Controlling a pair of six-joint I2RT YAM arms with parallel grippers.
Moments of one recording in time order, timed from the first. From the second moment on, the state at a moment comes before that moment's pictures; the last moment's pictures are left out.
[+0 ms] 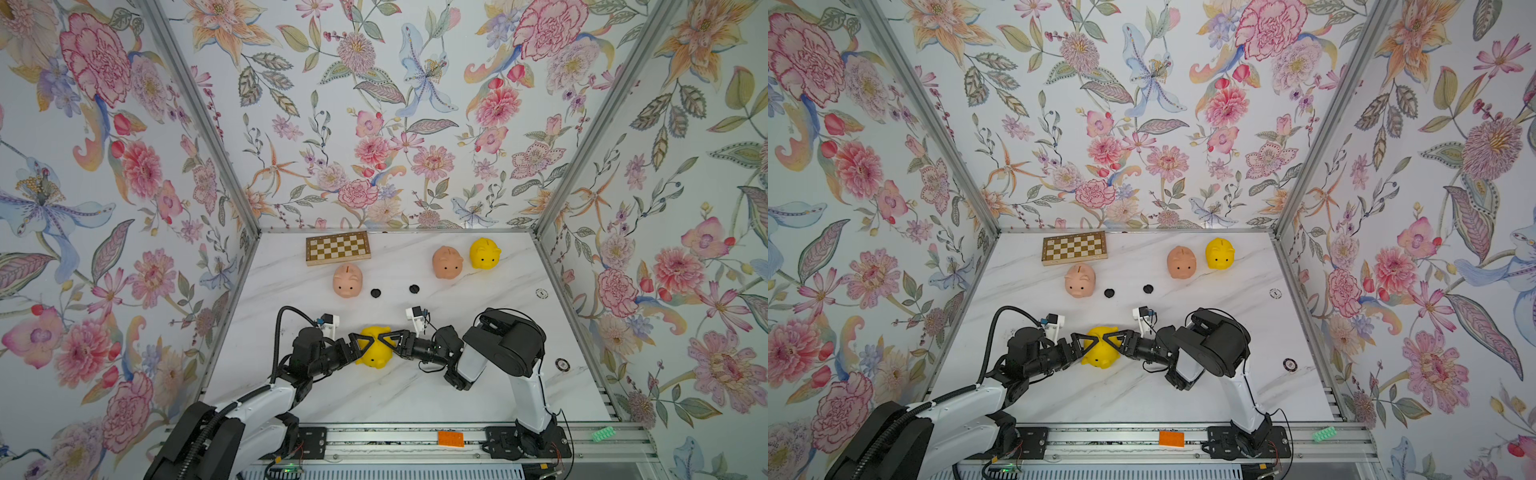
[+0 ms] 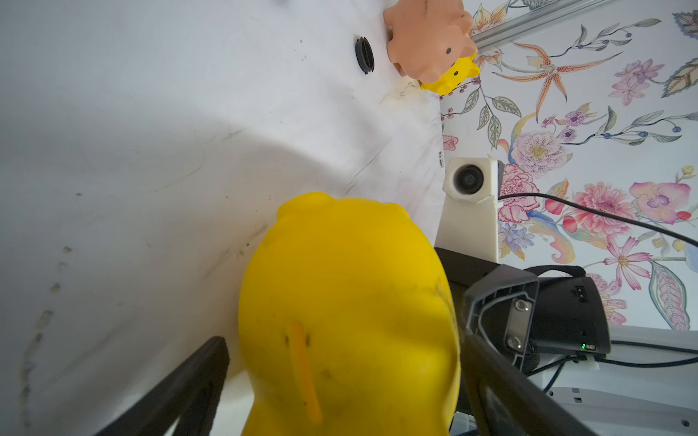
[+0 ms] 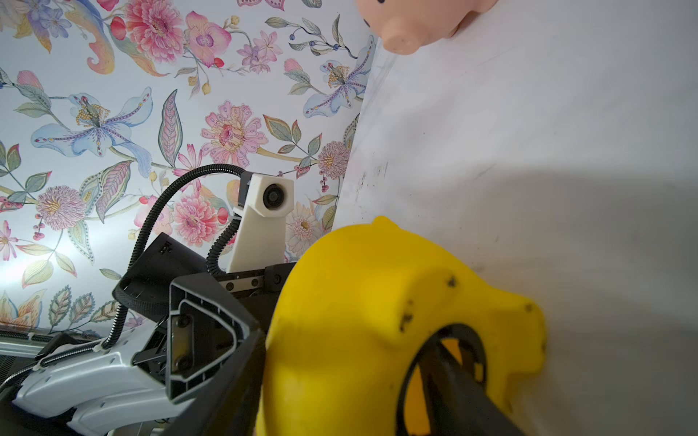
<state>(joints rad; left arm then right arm) -0.40 1.09 0.15 0.44 0.52 -0.95 0.84 2.09 0.50 1.53 -0.46 1.24</state>
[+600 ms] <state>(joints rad) -0.44 1.07 0.14 0.40 0.52 -1.01 0.84 2.11 0.50 1.55 -0.46 1.26</state>
